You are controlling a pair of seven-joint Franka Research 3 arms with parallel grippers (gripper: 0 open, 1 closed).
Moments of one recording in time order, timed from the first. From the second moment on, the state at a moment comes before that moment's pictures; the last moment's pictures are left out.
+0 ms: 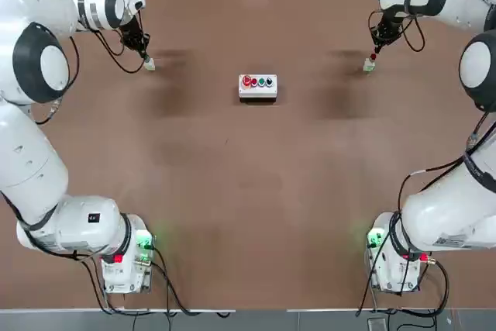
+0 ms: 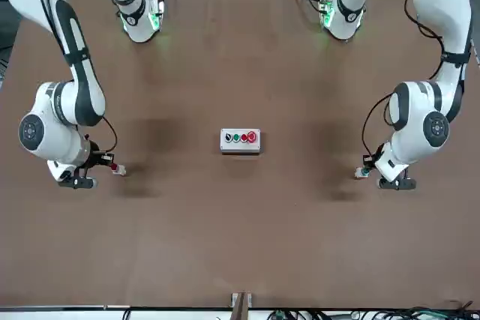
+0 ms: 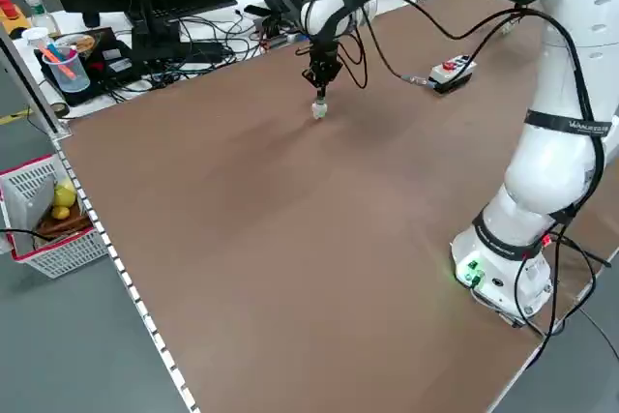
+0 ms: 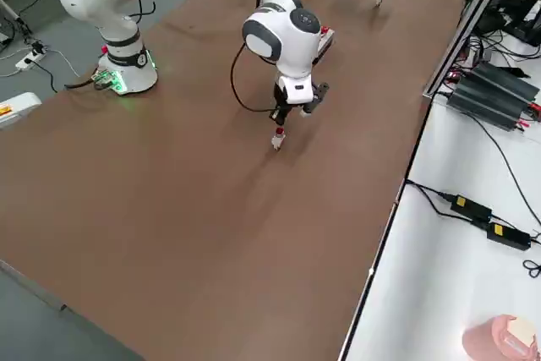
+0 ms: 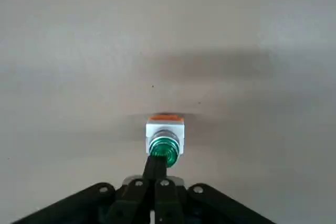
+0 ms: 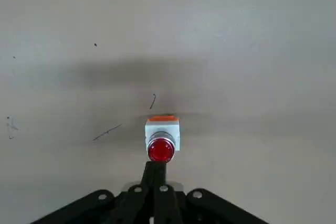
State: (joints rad) left arm 0.01 0.40 -0.03 -1.96 0.00 2.32 0.02; right arm -0.05 0.37 0.02 -1.93 0.02 2.21 0.02
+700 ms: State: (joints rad) left arm 0.02 0.42 -0.03 -1.97 0.00 2.37 0.02; right arm -0.05 0.41 0.02 -1.95 0.02 2.27 0.02
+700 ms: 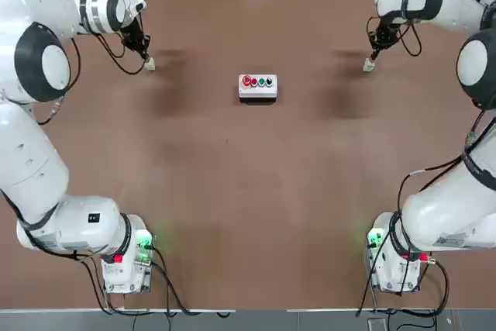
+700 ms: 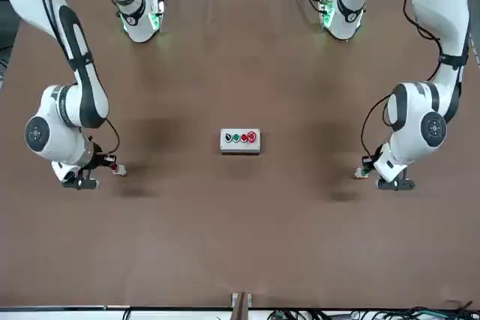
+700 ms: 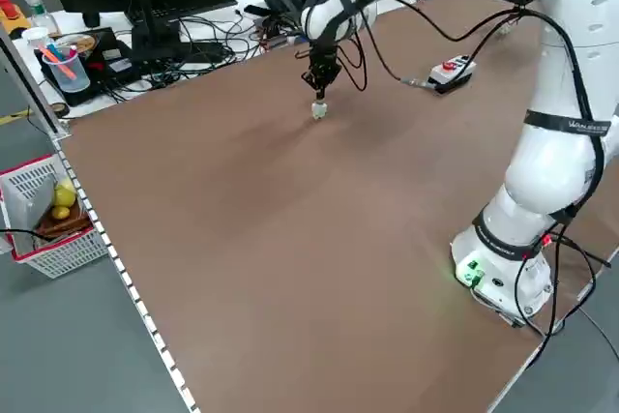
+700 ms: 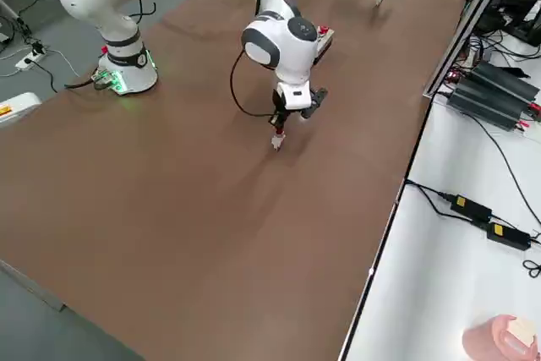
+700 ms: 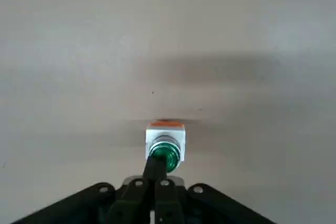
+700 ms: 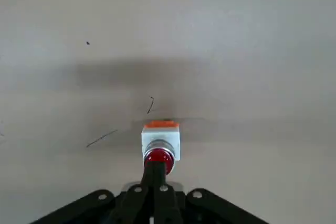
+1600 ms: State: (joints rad) left arm 0.01 0.42 -0.03 -1.99 0.00 2.43 0.02; right arm -0.05 0.42 0.02 -1.95 0.02 2.30 0.02
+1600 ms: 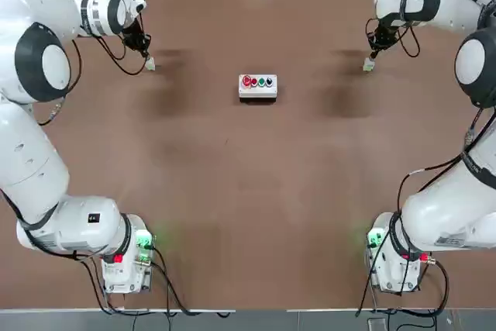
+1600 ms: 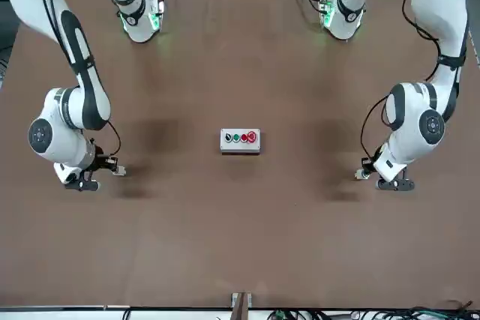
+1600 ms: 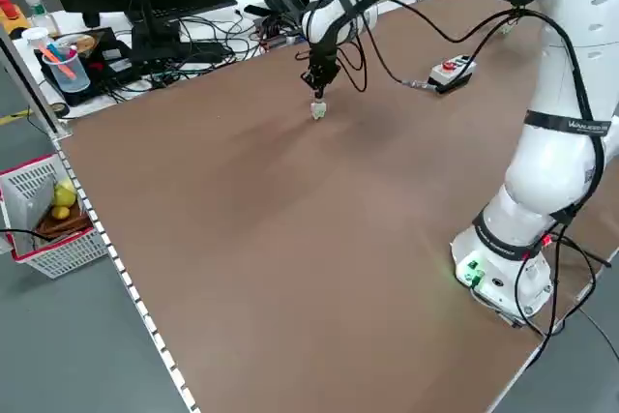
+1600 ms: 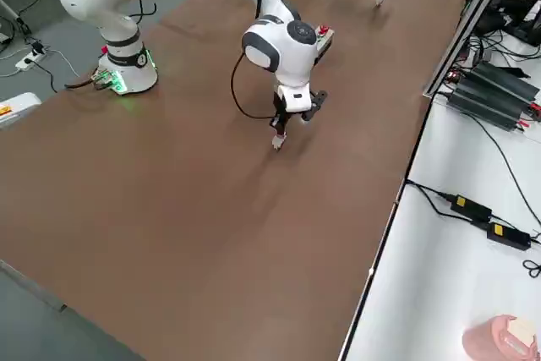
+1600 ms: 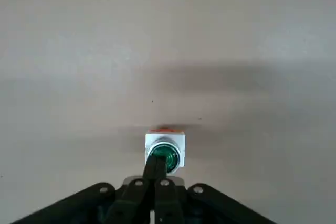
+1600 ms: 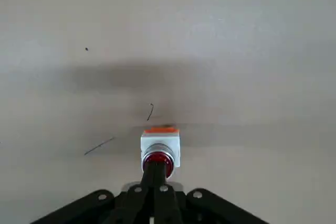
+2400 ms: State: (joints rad) left arm 0.01 0.41 -0.03 -1.99 0.00 2.41 0.02; right arm -0.05 0.42 0.02 -1.96 0.02 2.32 0.02
